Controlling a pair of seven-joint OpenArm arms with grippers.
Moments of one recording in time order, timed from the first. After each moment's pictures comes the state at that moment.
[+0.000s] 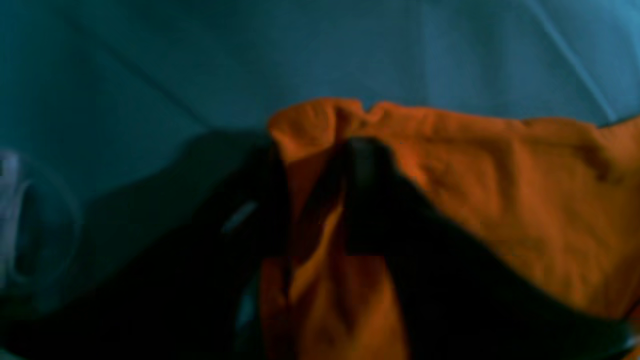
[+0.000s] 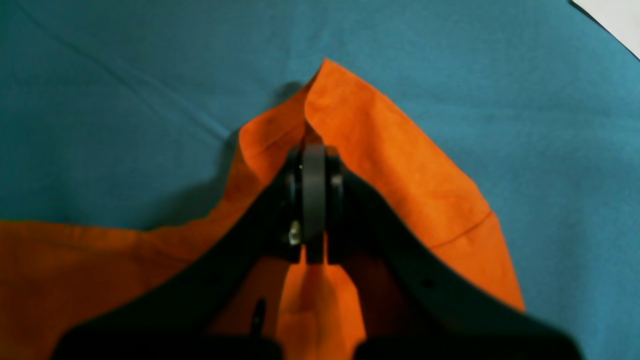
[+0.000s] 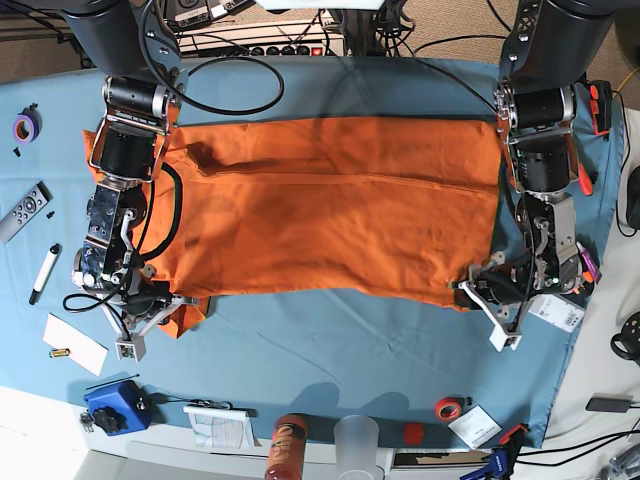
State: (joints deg) left arm -29.6 -9.6 -12.4 51.0 -19.3 -27.1 50.1; right arm 28.1 12.4 14.7 66.8 5.7 20.0 -51.0
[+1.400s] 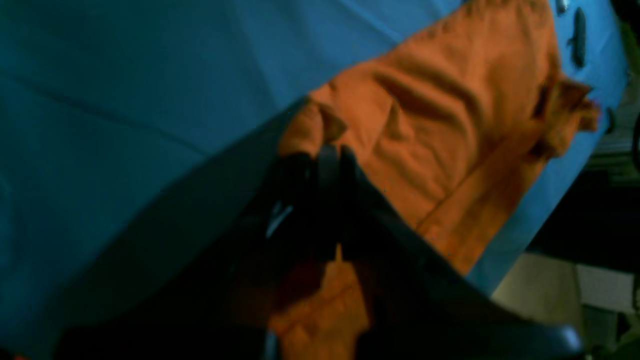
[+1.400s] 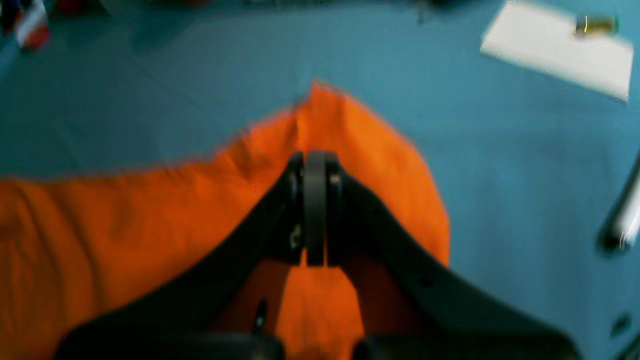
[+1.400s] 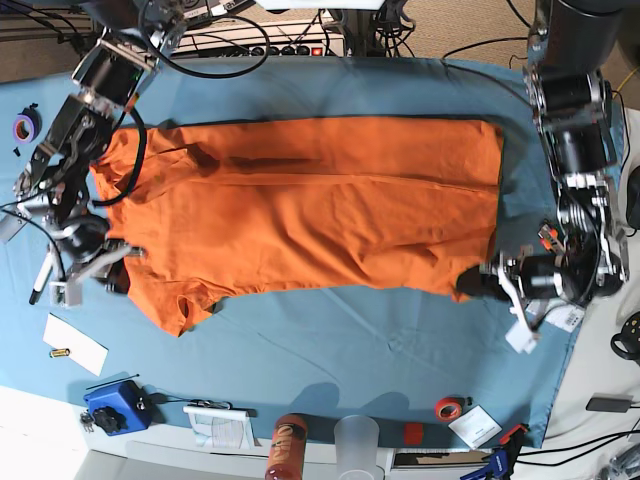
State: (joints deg) left arm -23.2 -16.9 -12.4 70.9 -56.0 -35.1 81.4; right arm 9.8 14.2 31.6 94.0 26.1 31.4 -57.0
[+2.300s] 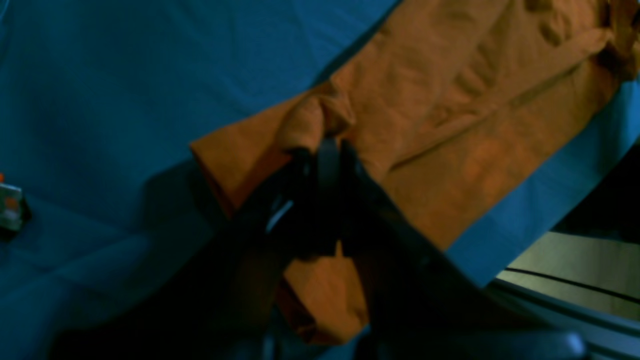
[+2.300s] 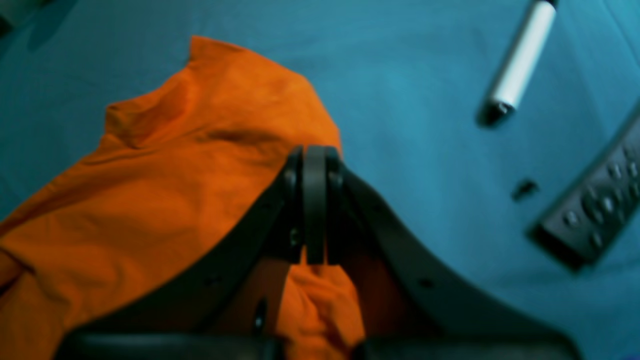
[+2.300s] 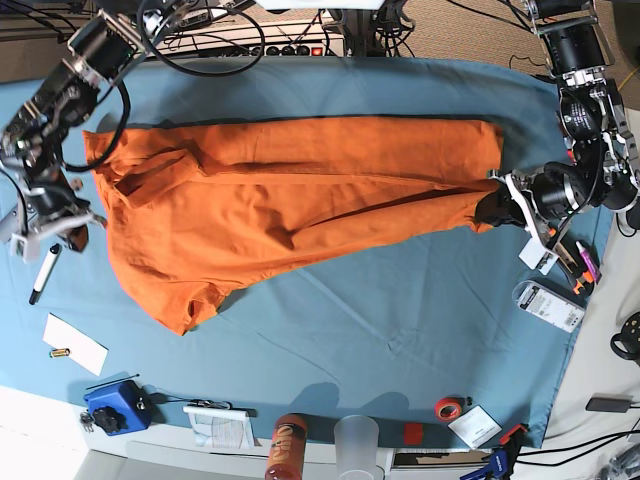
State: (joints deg) left arm -1.2 -16.8 -19.4 94.9 -53.5 -36.0 78.8; right arm 4.7 14.0 45.6 95.7 27.2 28.4 -59.8
